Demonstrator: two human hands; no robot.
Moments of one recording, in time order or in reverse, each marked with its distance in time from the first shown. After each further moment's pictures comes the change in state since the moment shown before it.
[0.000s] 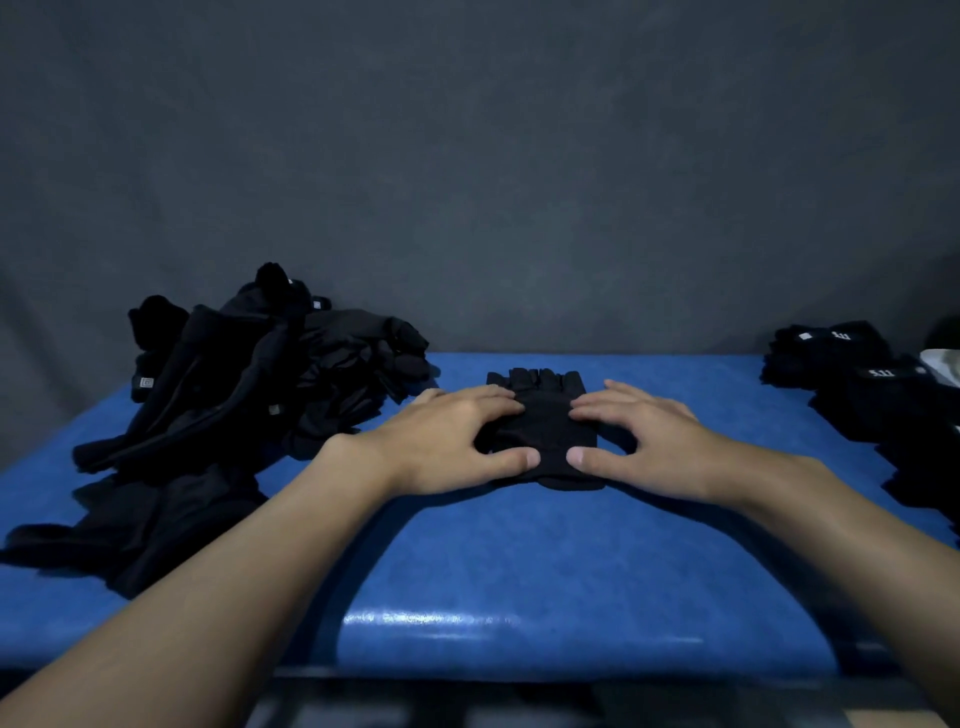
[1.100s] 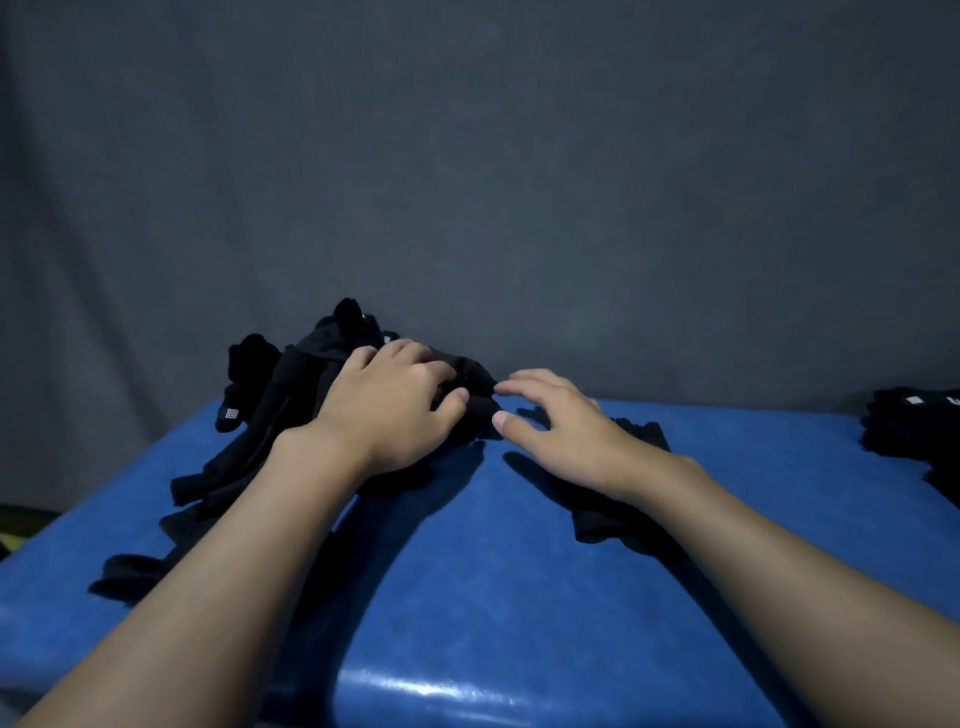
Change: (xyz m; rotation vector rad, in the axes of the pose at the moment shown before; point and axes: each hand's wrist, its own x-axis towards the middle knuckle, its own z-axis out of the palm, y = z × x) left_hand -0.035 -0.059 -0.069 0.315 0.338 -0.319; right_hand 0.094 -0.104 0.024 0.278 0.141 -0.186
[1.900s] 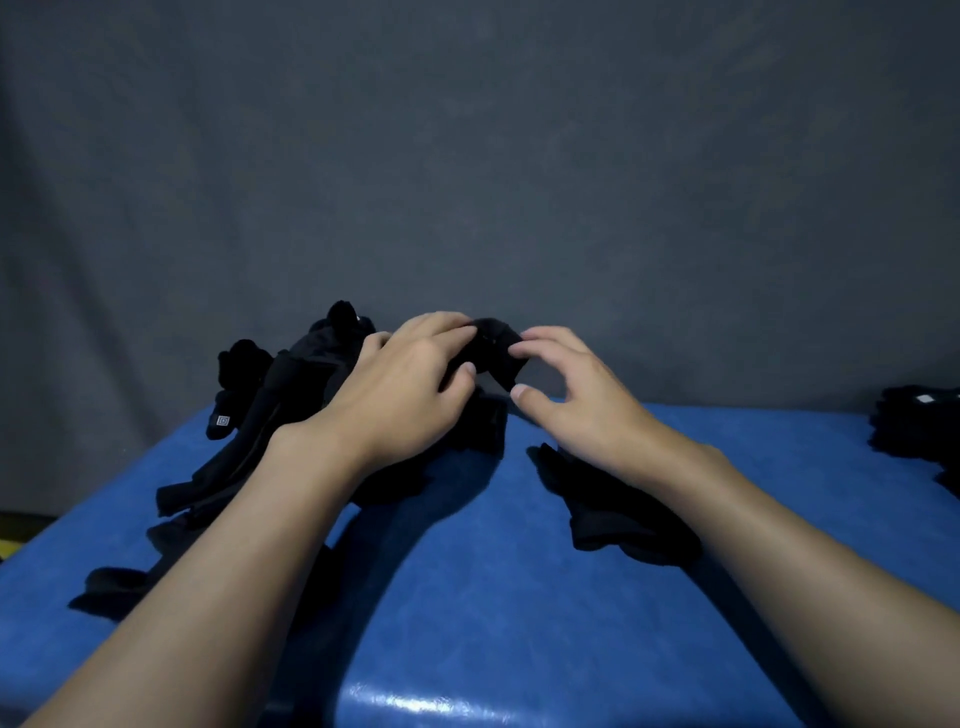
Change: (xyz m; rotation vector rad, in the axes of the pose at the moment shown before) left_hand 0.005 0.017 -0.017 -0.261 0.105 0.083; right_hand 0.004 0.000 -0.020 0.110 0.173 -0.079
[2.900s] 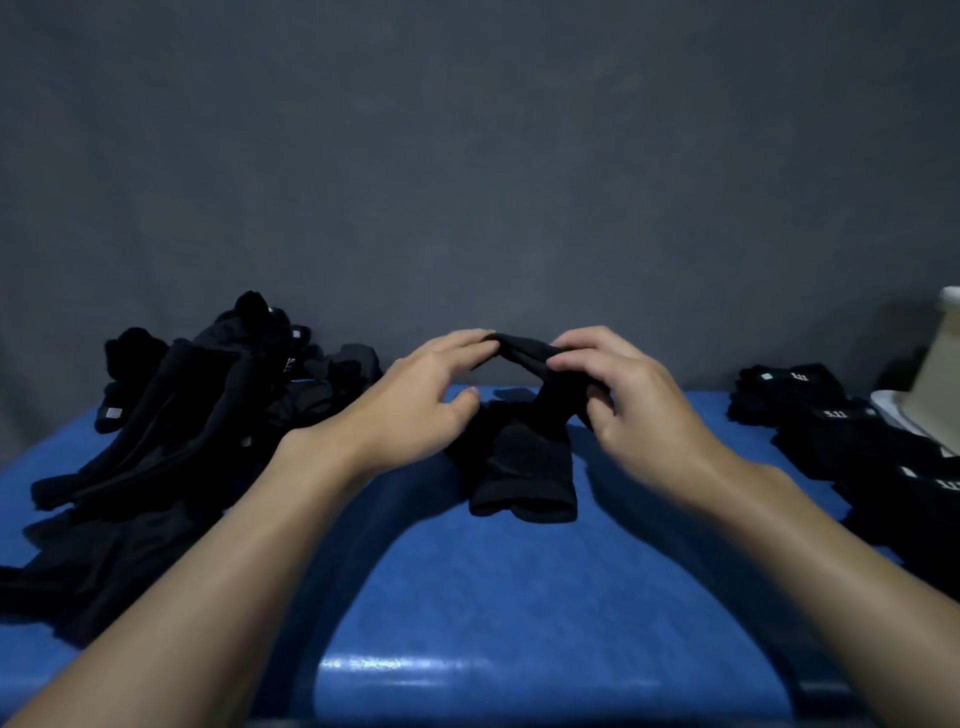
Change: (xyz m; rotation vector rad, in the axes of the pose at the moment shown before) left_hand 0.009 0.058 0.040 -0.347 -0.140 0.149; right_hand -0.081 0.013 -0.091 -0.222 0.153 -0.104
